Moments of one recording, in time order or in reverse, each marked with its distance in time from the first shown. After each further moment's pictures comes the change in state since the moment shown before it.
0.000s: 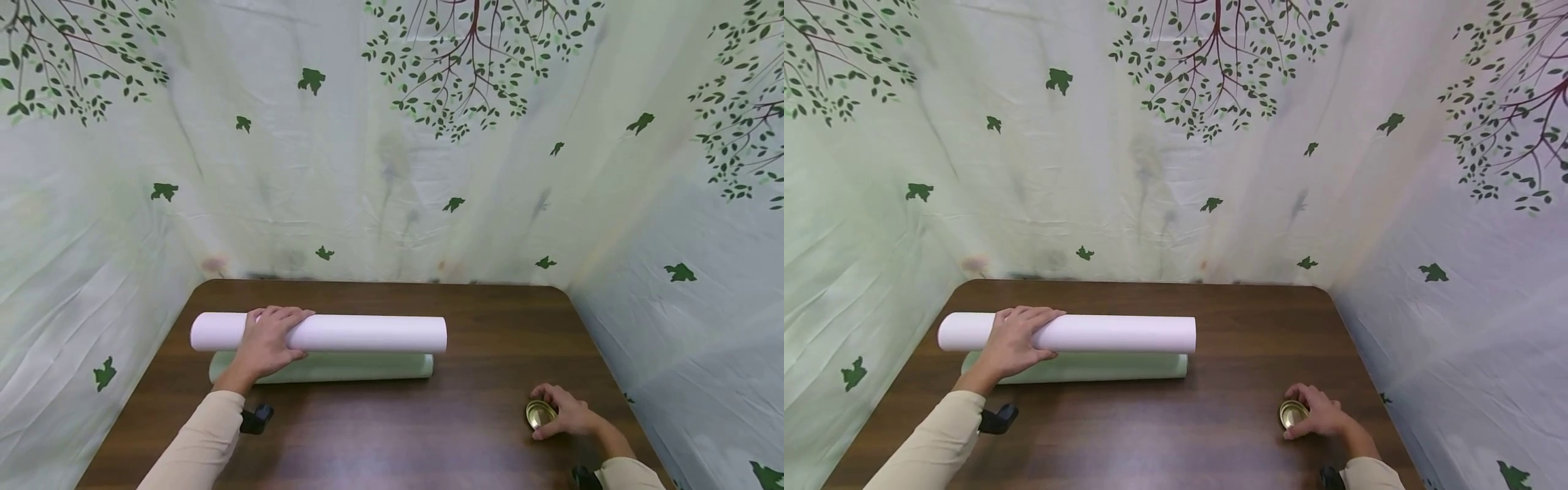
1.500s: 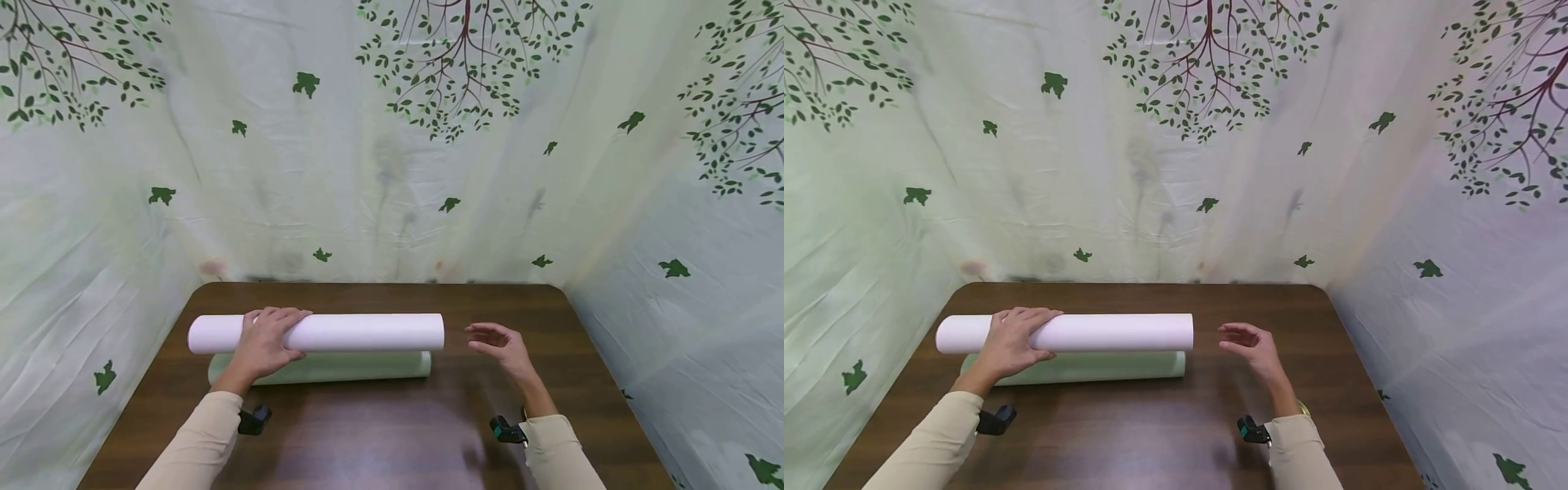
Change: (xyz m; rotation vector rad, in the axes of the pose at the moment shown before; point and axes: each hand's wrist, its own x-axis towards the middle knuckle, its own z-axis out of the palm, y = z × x) left_hand 0.000 0.000 -0.001 -0.017 0.004 -0.010; right_hand 0.081 -0.124 0.014 0.720 0.404 -0.427
